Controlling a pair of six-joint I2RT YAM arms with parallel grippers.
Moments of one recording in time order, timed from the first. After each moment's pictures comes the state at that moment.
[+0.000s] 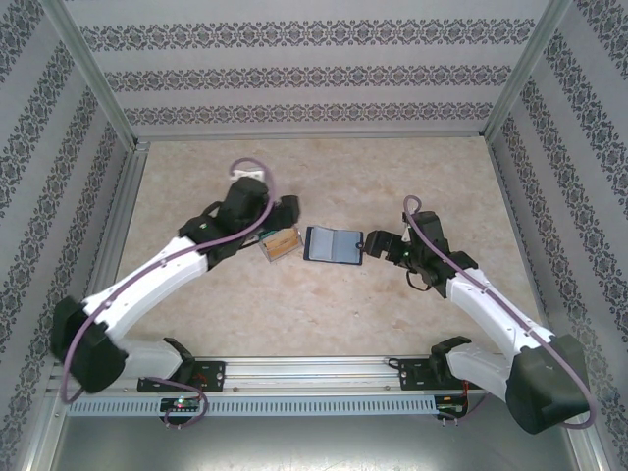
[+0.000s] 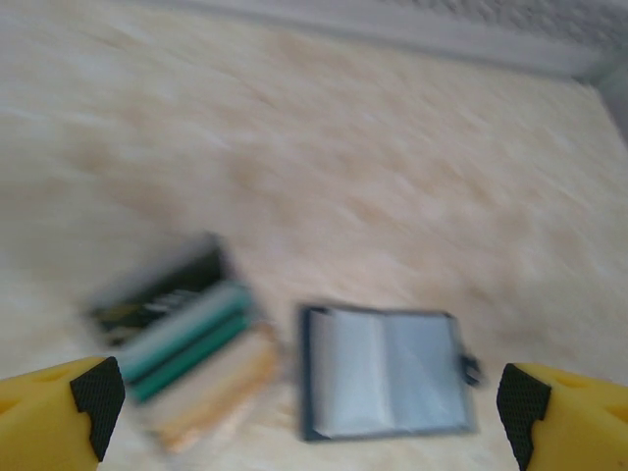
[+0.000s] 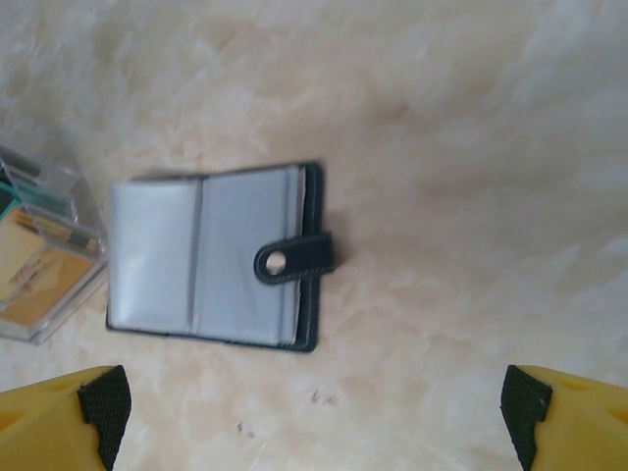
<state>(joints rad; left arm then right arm) -0.60 1.26 1.07 -0.45 -0.30 -0.57 0.32 1.06 0.63 -0.37 -0.09 0.57</state>
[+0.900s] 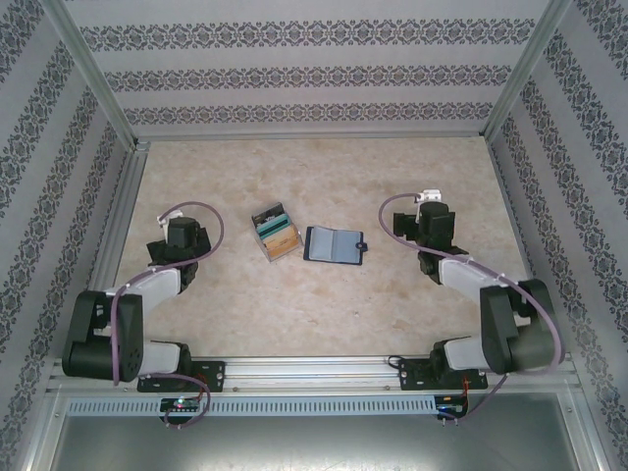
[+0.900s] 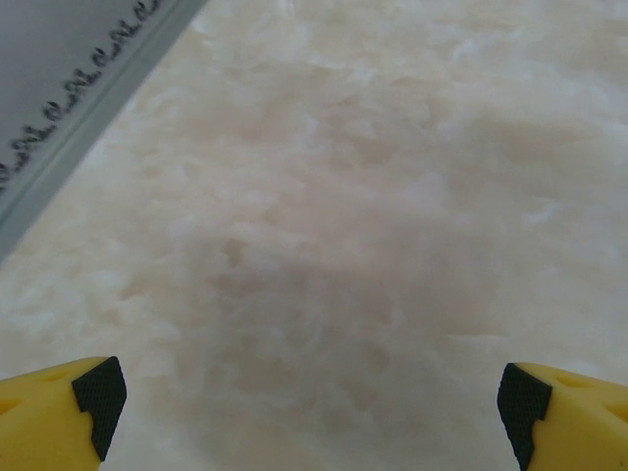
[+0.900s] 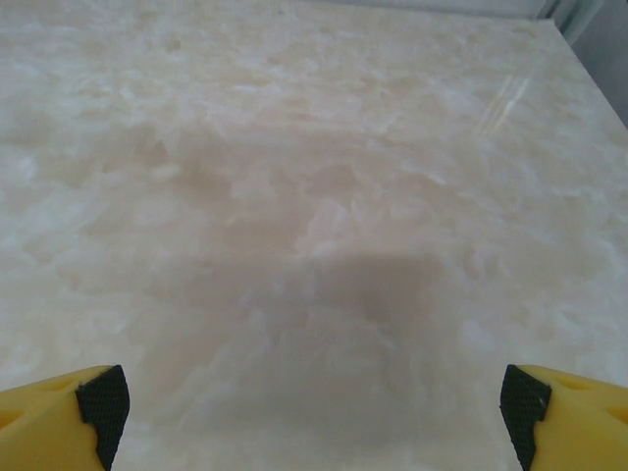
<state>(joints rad) -0.02 1.35 0.47 0.16 -0.43 -0.24 0.12 1.40 0.54 0.31 0.22 0.02</state>
